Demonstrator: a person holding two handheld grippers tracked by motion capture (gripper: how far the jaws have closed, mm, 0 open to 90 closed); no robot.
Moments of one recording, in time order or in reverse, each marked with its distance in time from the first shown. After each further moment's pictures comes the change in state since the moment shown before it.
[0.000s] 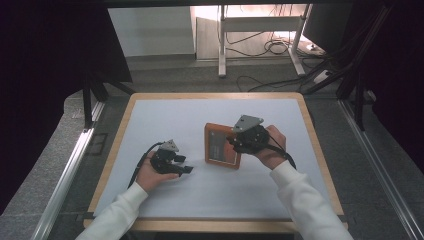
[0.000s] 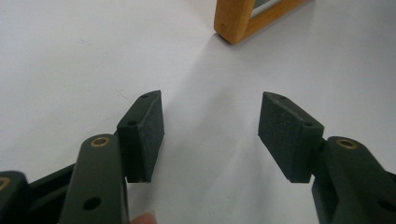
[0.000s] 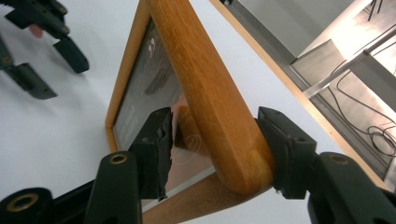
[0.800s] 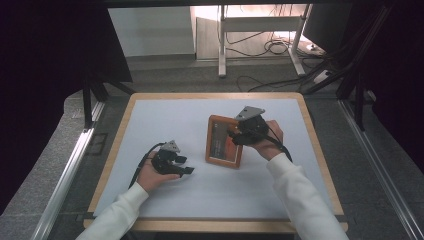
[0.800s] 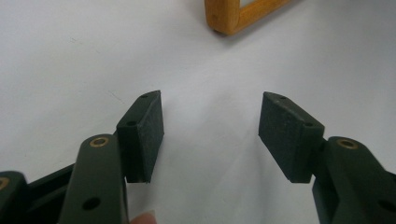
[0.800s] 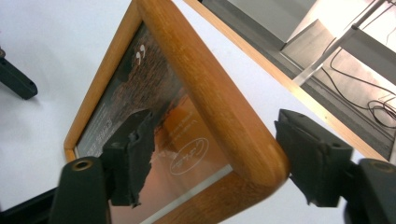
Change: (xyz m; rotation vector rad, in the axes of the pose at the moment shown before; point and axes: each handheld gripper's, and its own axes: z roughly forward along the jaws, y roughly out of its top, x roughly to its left) left arm -0.002 0.000 0.004 -0.003 -0.006 -0.005; right arm -0.024 -0.006 0.026 0.000 -0.047 0.142
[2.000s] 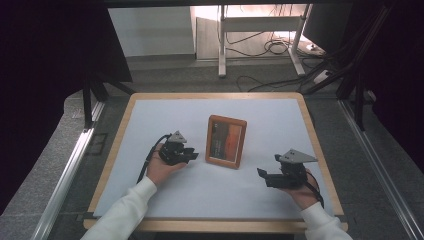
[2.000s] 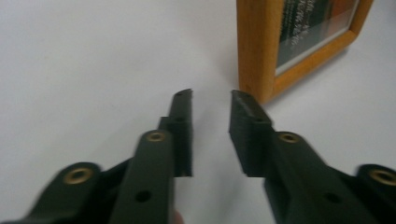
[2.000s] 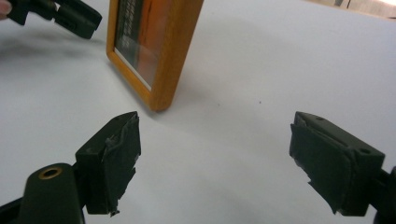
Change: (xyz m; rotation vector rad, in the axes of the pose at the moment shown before) left arm 0.006 0.033 0.015 -0.060 0.105 -0.008; right arm 0.017 -0.141 -0.074 -0.057 0.052 0.312
